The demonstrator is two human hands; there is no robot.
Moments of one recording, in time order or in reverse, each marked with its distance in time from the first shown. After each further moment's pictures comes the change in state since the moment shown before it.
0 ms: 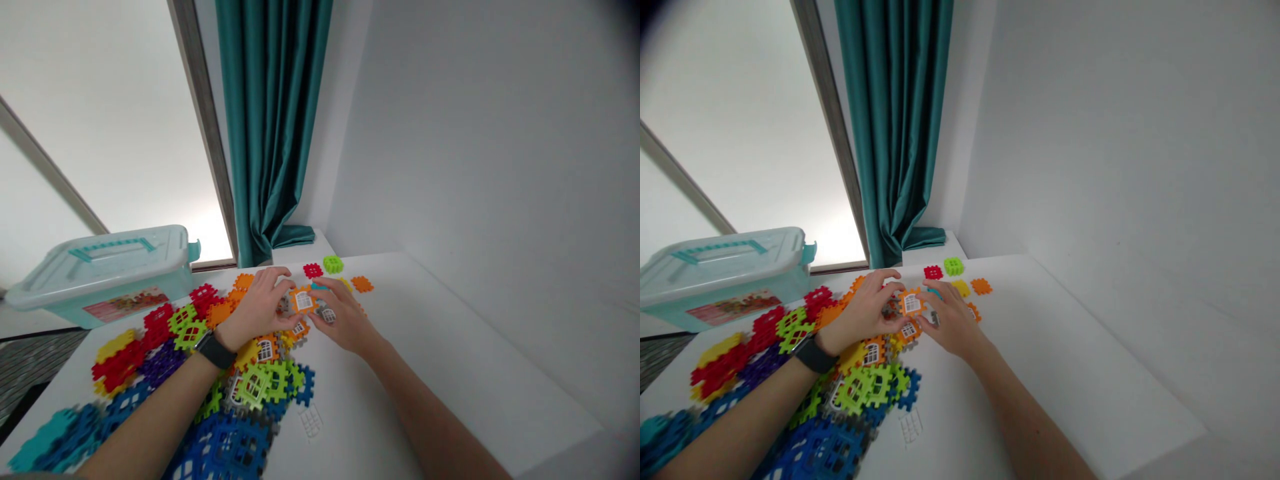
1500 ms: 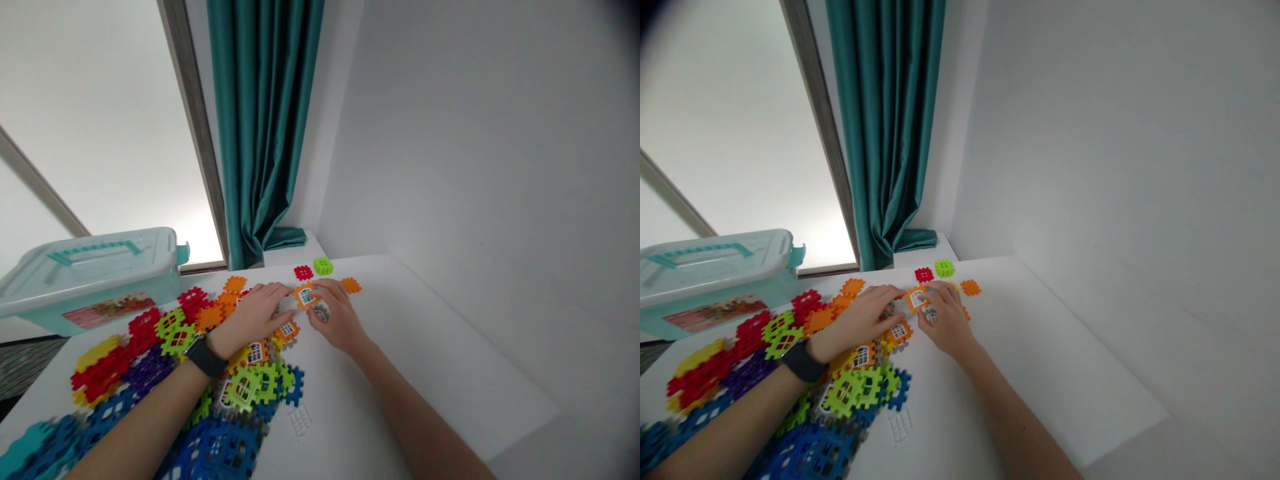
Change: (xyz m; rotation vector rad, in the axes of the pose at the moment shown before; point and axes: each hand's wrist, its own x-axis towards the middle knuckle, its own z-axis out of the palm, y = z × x) left_hand 0.001 0.003 0.009 -0.040 -0.233 -0.053; right_hand -0.007 0.005 0.003 -0.028 0.131 0.087
